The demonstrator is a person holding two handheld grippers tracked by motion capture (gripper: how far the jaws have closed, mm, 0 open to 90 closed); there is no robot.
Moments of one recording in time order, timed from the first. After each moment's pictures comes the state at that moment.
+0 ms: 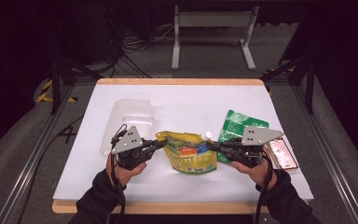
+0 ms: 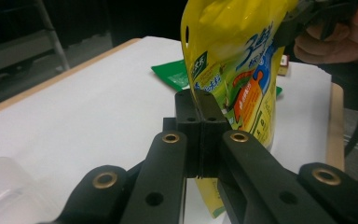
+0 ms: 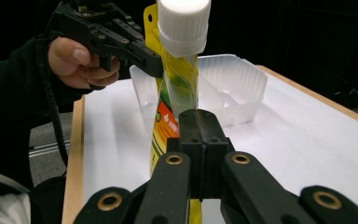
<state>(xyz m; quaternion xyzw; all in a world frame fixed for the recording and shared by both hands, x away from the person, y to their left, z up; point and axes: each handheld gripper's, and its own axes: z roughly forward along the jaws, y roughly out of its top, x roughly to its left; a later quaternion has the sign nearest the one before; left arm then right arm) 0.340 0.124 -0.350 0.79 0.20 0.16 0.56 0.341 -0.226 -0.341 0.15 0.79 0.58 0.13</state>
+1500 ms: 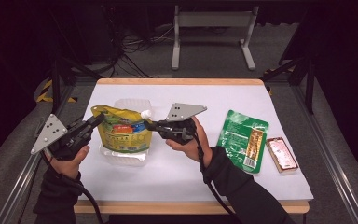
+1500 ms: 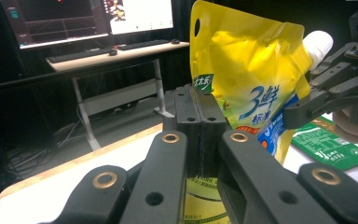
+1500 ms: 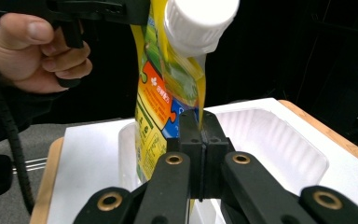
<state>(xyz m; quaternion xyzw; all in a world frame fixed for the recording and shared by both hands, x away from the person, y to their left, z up) 0.332 0.255 -0.316 0.68 0.29 0.31 0.60 0.396 -0.063 -0.319 0.12 0.79 0.58 0.13</state>
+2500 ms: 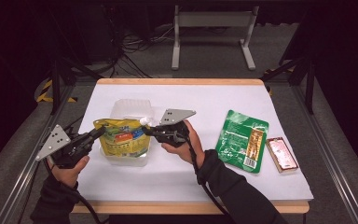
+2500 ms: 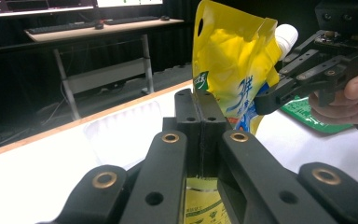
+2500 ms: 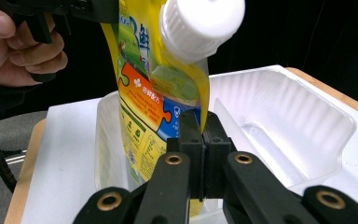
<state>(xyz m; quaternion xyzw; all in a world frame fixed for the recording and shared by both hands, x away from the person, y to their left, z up) 0.333 0.268 -0.357 0.70 0.30 0.27 0.59 0.411 -0.049 -0.358 0.15 0.81 0.55 0.11</state>
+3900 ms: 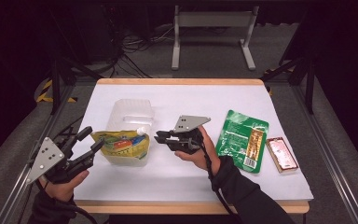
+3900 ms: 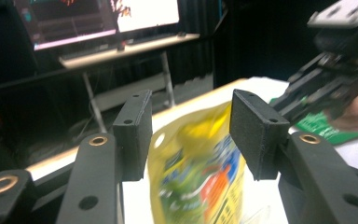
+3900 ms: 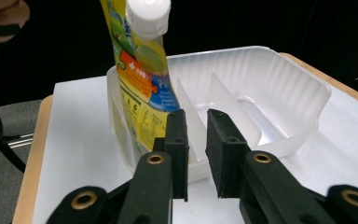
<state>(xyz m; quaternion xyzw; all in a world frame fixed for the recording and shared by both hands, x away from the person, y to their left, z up) 0.279 0.251 -0.325 0.68 0.28 0.35 0.58 0.390 -0.087 -0.359 0.15 0.82 0.53 0.12</state>
